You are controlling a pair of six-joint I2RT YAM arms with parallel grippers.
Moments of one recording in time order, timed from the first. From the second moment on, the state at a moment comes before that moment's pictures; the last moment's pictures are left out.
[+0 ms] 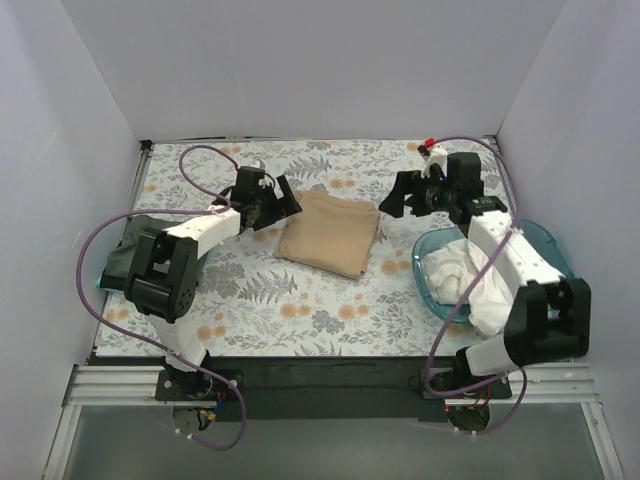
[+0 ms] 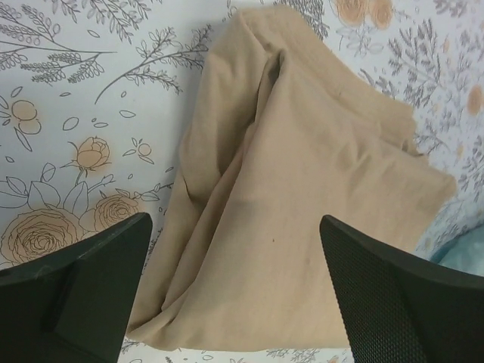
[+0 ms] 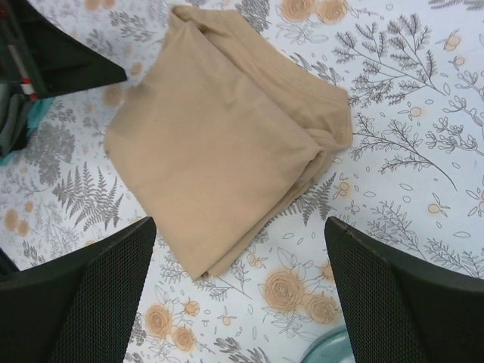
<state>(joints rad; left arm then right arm) -0.33 1.80 1.17 -0.10 0.10 -0.68 0.19 1.51 1.14 -0.27 -0.54 0.16</state>
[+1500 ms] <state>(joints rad) -0.42 1.72 1.01 -0.21 0.02 -0.31 0.19 0.84 0.64 -0.39 -0.36 0.12</state>
